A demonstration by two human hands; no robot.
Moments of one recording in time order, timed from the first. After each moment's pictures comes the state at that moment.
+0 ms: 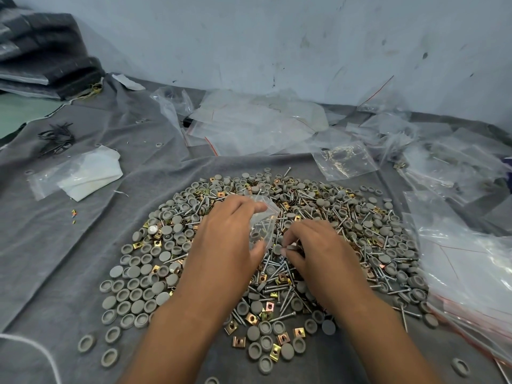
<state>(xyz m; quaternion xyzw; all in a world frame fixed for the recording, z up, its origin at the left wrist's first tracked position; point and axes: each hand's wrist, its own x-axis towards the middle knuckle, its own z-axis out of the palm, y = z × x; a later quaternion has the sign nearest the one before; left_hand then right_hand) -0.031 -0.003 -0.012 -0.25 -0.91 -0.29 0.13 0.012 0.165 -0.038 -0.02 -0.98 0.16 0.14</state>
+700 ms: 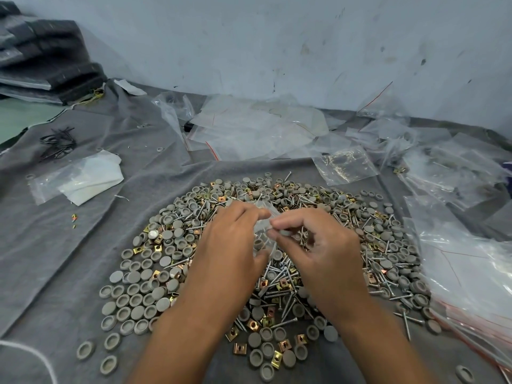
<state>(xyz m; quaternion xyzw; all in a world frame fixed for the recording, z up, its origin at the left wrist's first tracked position) -0.032 -0.002 -0.015 -0.26 -0.91 -0.29 0.12 0.011 0.149 -0.022 0.08 -0.87 0.36 0.33</state>
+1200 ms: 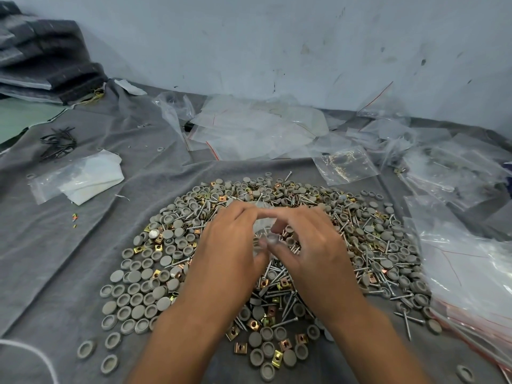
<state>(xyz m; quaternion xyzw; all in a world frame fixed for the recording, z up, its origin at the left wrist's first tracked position) -0.034 -0.002 -0.014 -0.25 -0.91 -0.30 0.12 0.008 0.144 -0.029 0.08 -0.91 0.26 0.31</state>
